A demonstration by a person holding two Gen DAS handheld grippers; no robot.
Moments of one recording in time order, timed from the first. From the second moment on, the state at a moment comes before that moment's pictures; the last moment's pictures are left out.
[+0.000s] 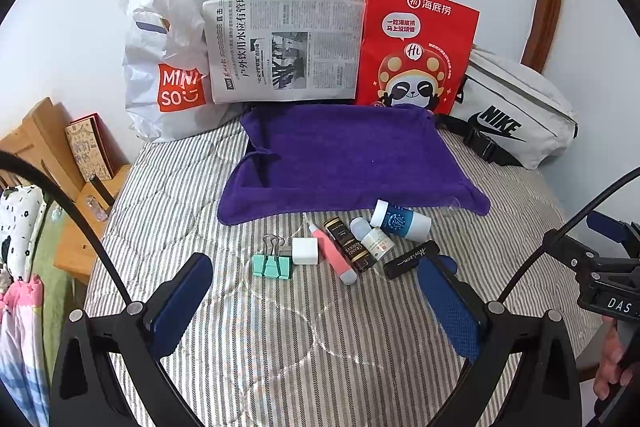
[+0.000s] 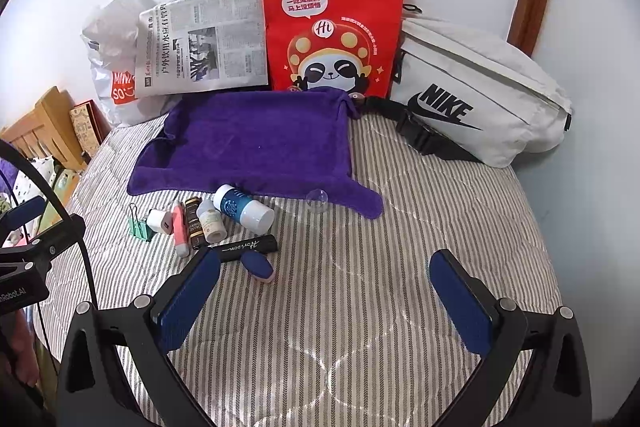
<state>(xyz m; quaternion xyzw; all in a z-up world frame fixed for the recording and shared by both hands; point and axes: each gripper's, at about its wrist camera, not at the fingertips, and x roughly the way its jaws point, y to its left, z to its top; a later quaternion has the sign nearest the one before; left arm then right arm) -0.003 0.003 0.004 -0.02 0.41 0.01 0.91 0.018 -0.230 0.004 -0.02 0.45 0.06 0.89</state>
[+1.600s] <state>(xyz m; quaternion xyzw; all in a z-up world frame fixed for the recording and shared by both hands) -0.005 0.003 0.012 -0.01 0.41 0.01 0.91 0.018 -0.231 0.006 -0.02 0.45 0.05 0.89</state>
